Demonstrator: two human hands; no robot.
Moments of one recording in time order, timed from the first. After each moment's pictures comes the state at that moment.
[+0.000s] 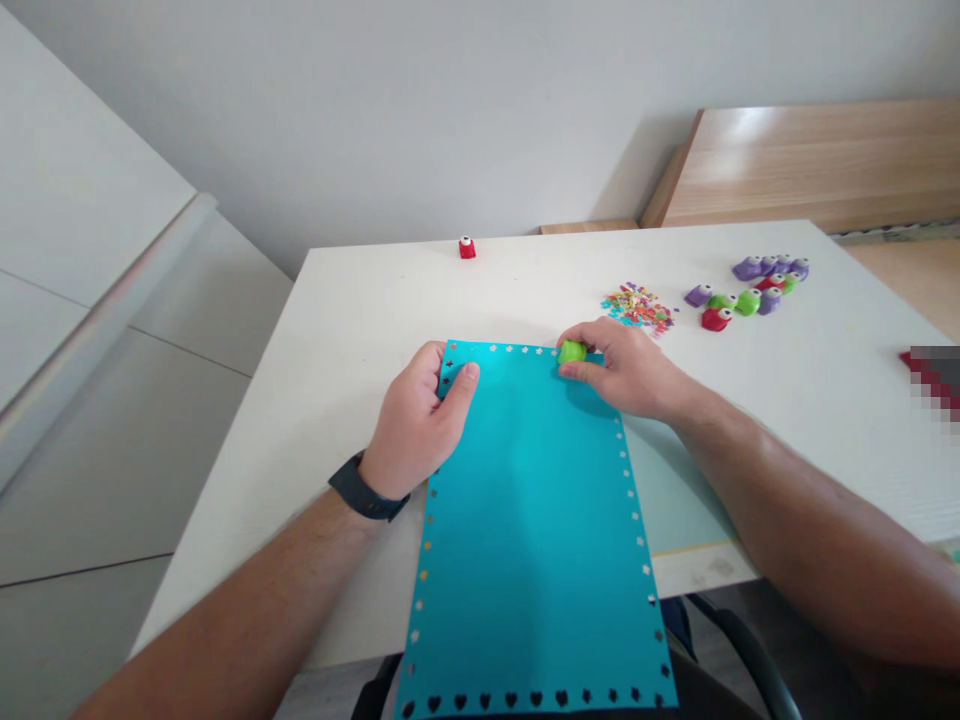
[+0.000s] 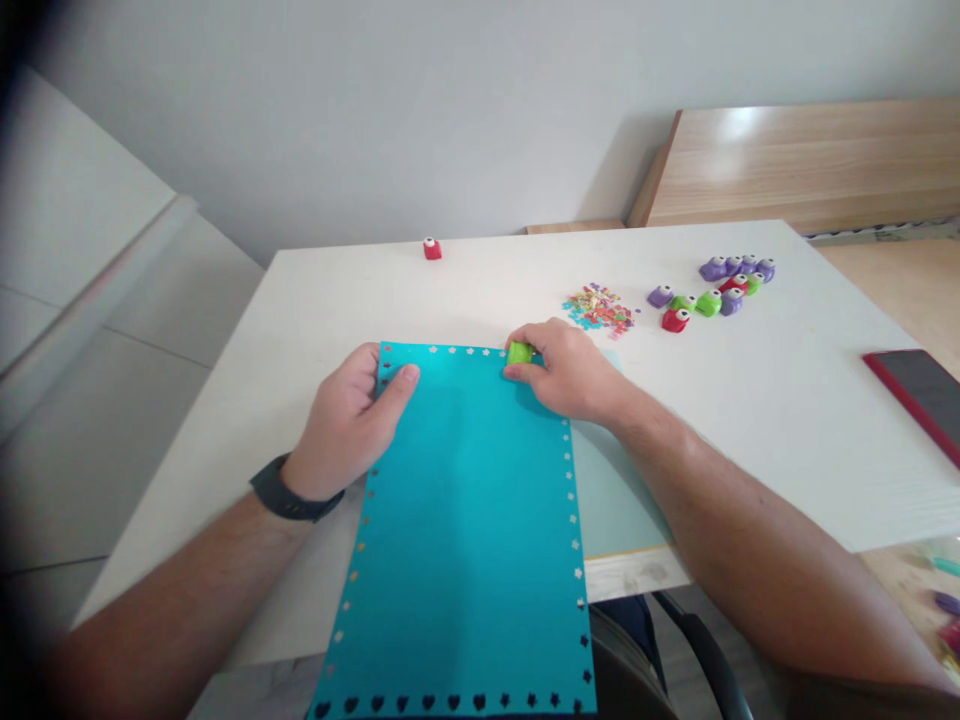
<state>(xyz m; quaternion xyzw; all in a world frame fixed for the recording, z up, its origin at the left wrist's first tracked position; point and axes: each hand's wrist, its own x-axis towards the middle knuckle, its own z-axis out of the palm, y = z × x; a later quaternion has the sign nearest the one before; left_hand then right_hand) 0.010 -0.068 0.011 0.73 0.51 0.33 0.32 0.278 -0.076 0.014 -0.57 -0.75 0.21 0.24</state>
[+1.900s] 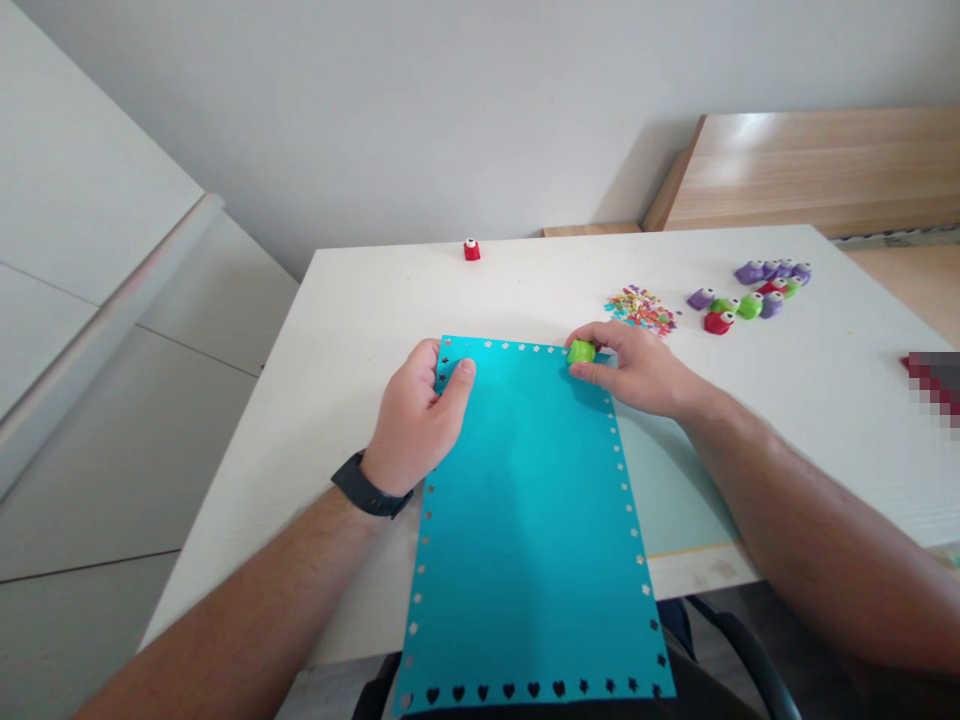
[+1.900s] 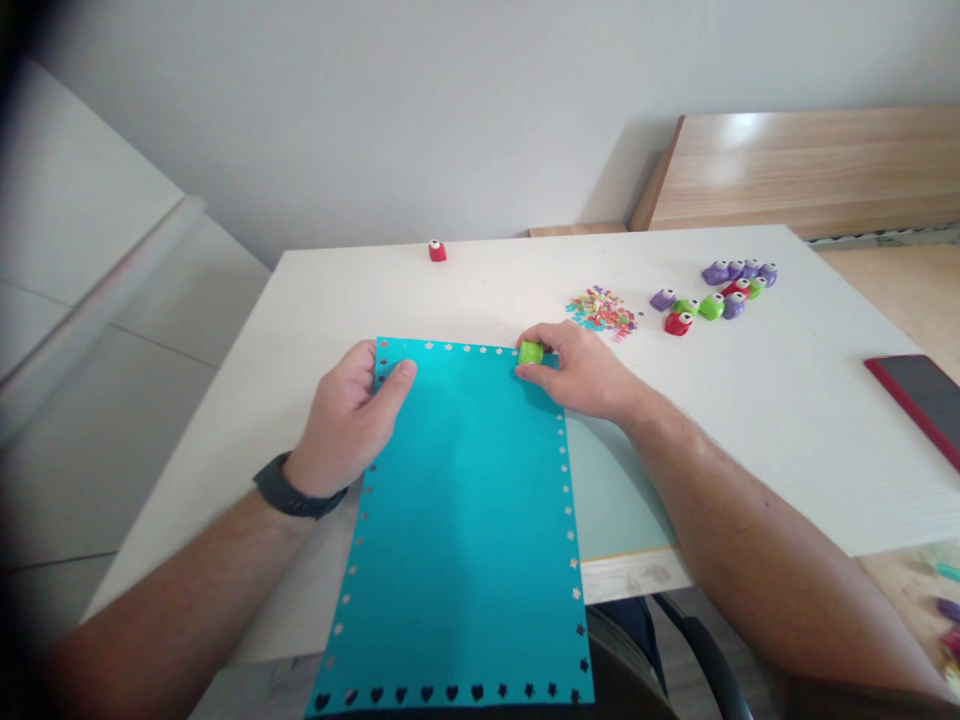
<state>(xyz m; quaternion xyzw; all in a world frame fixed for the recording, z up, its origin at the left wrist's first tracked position) 0.007 -0.067 0.012 0.71 0.52 0.35 0.33 0.288 -0.076 0.016 -0.58 -0.74 0.24 0.25</state>
